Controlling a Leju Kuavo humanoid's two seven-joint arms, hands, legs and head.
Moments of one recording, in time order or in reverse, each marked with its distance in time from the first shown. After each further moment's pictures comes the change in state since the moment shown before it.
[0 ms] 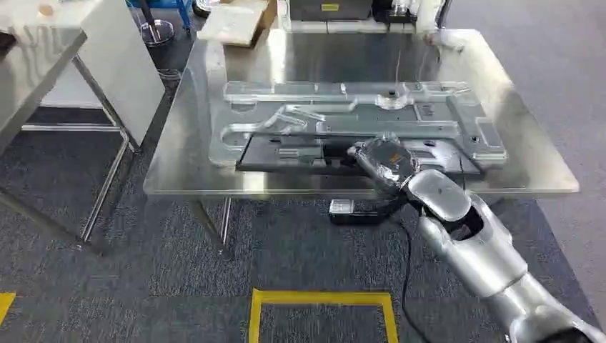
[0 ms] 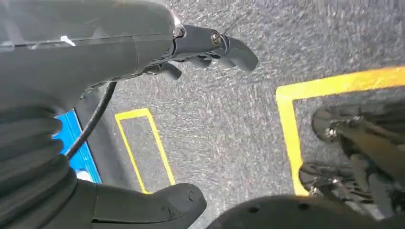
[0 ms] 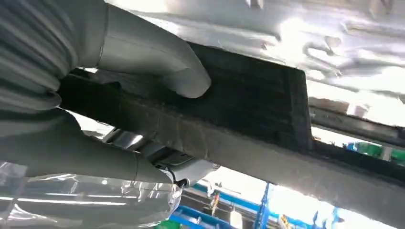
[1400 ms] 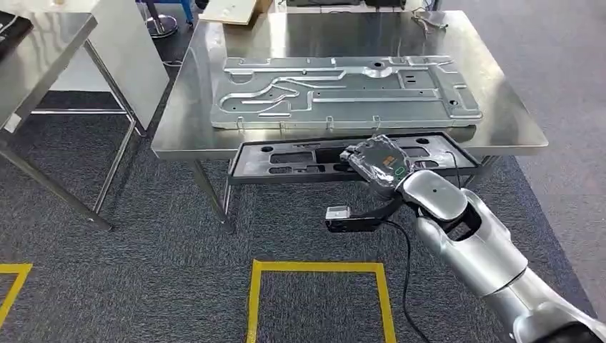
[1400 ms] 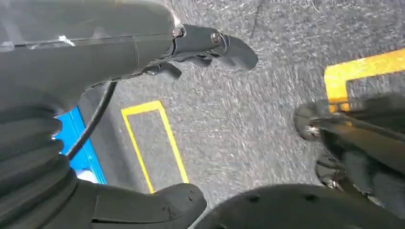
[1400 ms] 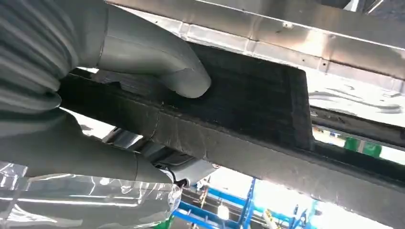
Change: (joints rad) left arm -0.004 0.006 -0.024 0.016 0.018 0.021 0.010; right arm -0.024 -0.015 0.066 -0.017 -0.020 0.007 -0.002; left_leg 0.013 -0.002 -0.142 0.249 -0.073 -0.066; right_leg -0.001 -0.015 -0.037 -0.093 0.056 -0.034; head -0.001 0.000
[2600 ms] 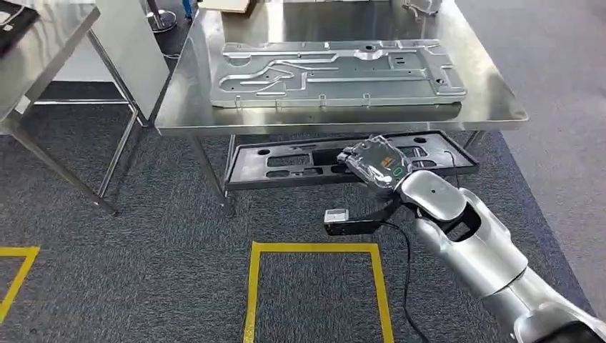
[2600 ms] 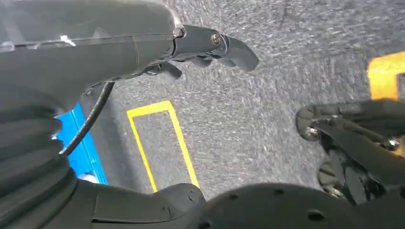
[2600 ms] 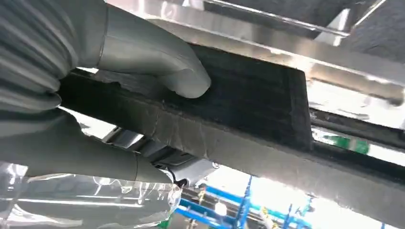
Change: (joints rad) left arm -0.010 0.001 -0.018 0.005 0.012 0.005 0.004; right arm -0.017 -0.005 0.024 -0.011 -0.007 0.011 -0.010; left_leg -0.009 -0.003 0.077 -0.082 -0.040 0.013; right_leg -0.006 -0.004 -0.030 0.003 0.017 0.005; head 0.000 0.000
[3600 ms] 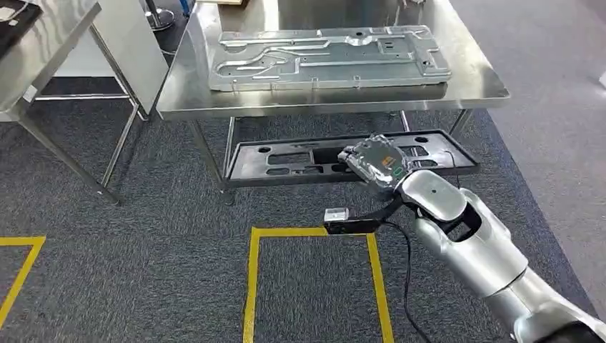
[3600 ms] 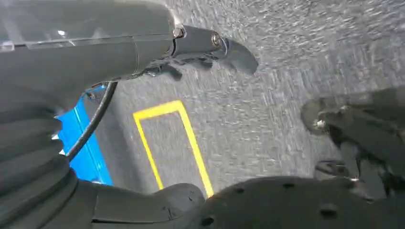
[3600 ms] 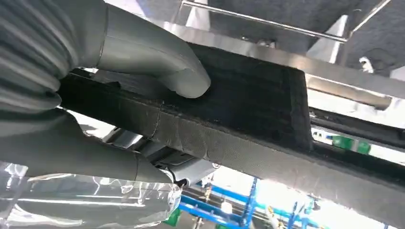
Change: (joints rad) left arm 0.000 0.008 -0.010 0.010 0.001 0.011 0.001; right arm 0.006 -0.001 -0.003 -0.008 0.001 0.002 0.000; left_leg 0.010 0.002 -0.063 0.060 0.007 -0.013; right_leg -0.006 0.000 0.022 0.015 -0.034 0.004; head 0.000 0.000
